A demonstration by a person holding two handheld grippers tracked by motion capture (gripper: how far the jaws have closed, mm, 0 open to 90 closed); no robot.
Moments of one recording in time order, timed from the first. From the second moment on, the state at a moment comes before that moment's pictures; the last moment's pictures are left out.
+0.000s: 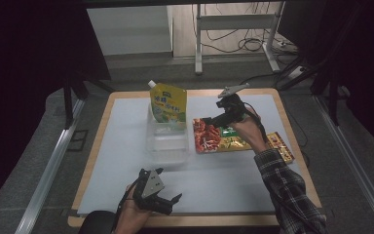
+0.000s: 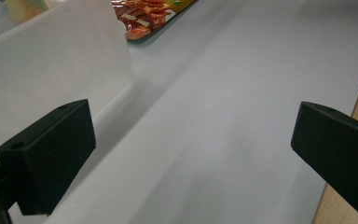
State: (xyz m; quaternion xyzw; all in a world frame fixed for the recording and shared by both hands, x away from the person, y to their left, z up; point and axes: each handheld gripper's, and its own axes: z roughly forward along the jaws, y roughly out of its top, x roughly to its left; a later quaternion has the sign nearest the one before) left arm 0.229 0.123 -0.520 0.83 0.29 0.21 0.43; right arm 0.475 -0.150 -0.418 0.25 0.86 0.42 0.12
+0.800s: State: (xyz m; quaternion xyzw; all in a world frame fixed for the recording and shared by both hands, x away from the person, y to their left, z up) left arm 0.230 0.121 -0.522 0.83 0.29 0.21 0.43; right arm 0.457 -0.220 -0.454 0.31 0.85 0.40 0.13
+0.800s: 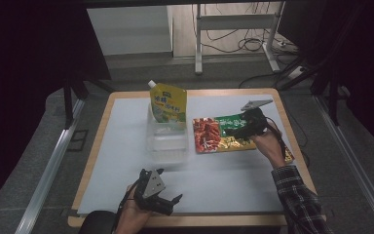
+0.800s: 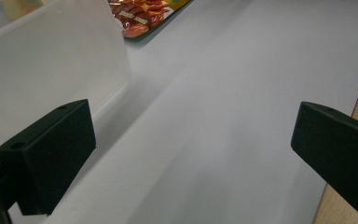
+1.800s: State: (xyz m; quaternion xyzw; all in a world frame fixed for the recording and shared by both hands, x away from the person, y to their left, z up) left arm 0.230 0.119 -0.524 0.84 0.28 0.21 0.42; right arm 0.456 -0.266 -0.499 0.38 0.84 0.35 0.15
